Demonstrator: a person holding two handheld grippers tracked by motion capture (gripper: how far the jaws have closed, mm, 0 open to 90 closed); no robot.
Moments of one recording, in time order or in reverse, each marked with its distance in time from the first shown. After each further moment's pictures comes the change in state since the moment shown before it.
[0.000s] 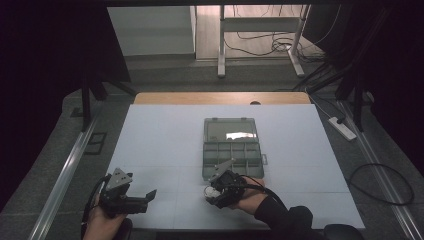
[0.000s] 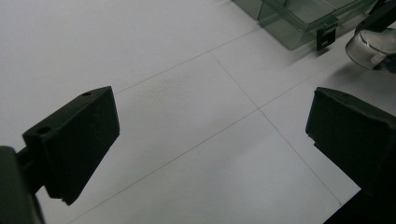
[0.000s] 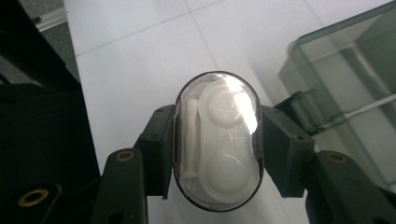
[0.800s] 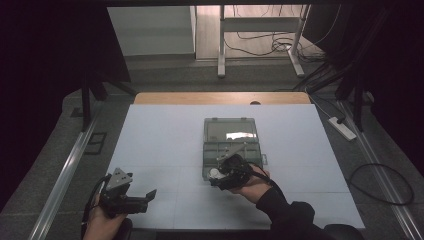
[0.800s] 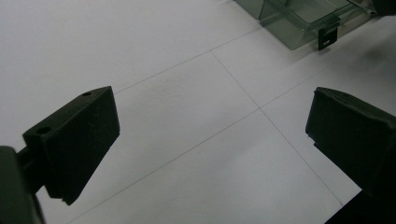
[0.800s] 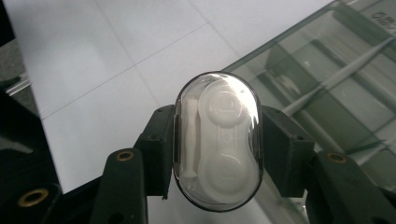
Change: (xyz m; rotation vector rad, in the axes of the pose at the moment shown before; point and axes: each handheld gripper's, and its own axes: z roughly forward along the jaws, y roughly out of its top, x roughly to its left) left arm 0.000 0.000 0.000 0.002 0.004 -0.003; right arm -0.030 0.010 -0.020 -0.111 -0.090 0.171
